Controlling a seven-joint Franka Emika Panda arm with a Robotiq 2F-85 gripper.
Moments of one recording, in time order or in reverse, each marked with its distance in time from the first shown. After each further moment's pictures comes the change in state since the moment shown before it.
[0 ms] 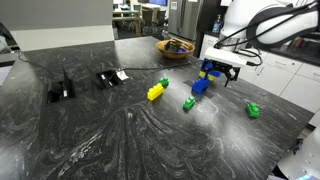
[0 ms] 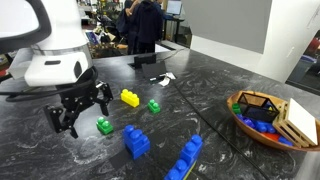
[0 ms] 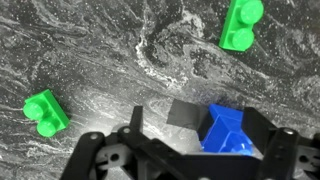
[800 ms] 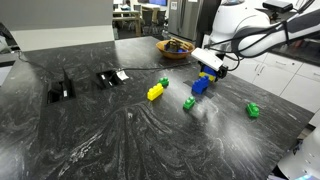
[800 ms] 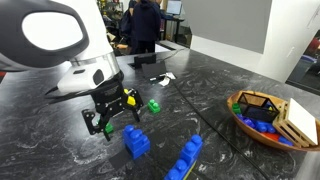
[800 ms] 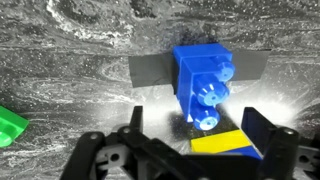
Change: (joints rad) arm -0.009 0.145 -0.044 0.067 -0.285 0.105 0.426
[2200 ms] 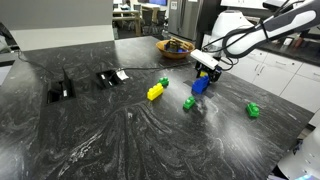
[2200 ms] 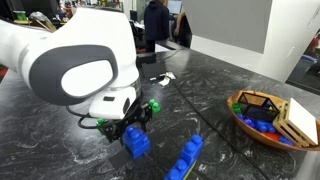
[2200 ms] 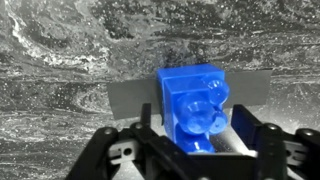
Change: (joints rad) arm 0.015 0.102 -0.122 -0.011 0.242 0.169 -0.186
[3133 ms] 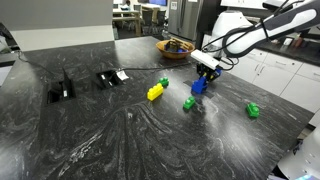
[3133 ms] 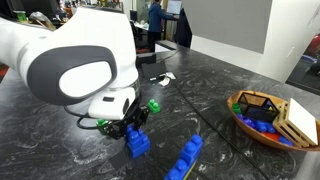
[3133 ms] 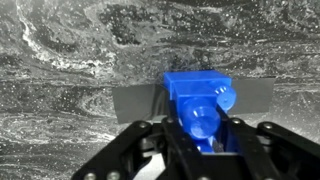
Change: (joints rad) arm 0.004 -0.004 -0.001 -0.003 0.036 -0.009 -0.039
